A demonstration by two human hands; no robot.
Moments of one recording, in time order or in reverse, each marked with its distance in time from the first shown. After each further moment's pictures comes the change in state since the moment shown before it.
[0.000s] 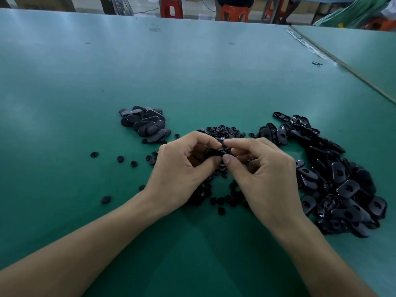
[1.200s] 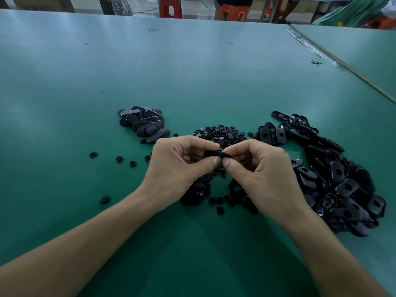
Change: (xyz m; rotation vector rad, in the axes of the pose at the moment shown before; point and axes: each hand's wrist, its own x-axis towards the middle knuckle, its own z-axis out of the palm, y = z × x) left_hand 0.003 -0.001 -0.006 -0.165 -0.025 -0.067; right_hand 0.006 0.004 -0.008 0.190 -0.198 0.168
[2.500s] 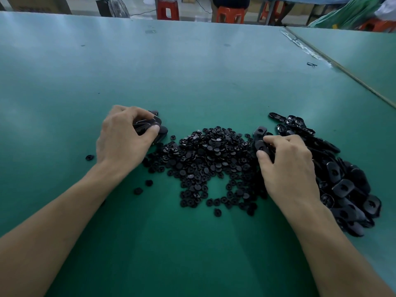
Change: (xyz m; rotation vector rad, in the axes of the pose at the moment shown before) left_hand 0.042 -0.016 -0.072 0.849 0.398 -0.057; right_hand 0.014 0.025 -0.025 -0.778 0.273 0.115
